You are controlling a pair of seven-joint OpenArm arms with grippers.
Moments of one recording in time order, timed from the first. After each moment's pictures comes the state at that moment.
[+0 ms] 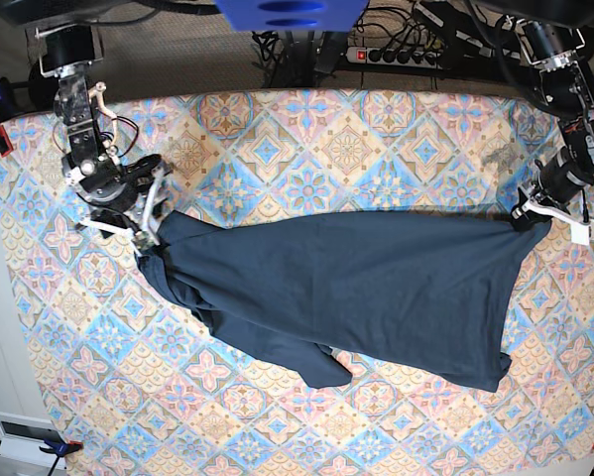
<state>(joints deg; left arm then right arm) 9.6 -24.1 -32.0 91.9 -57.2 -9.3 56.3 -6.3 27.5 -5.8 100.5 8.5 18.0 -51.7</state>
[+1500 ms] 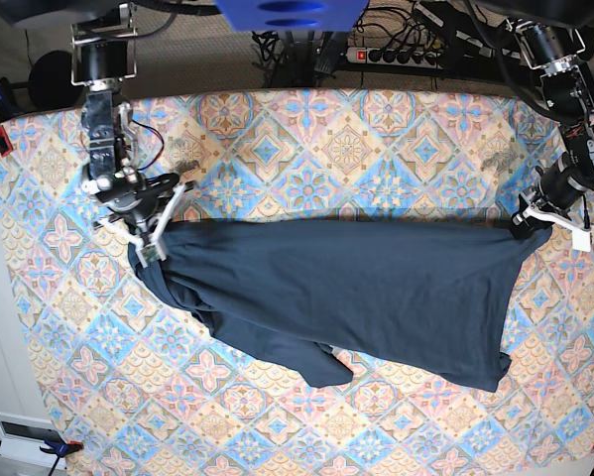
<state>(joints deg) 8.6 -24.2 -32.0 92.0 -57.8 -9.5 56.3 -2.4 17.3 1.2 95.1 8.1 18.4 -51.4</state>
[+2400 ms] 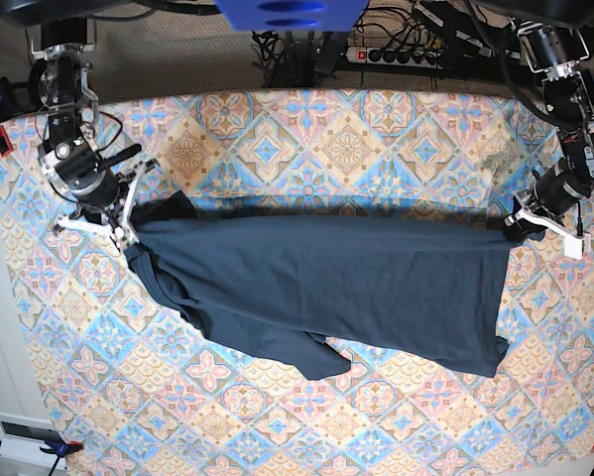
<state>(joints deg) 7.9 -26.0 -28.2 92.0 -56.9 -9.8 56.5 -10.3 27.1 4.4 110.2 8.3 24.5 -52.8</state>
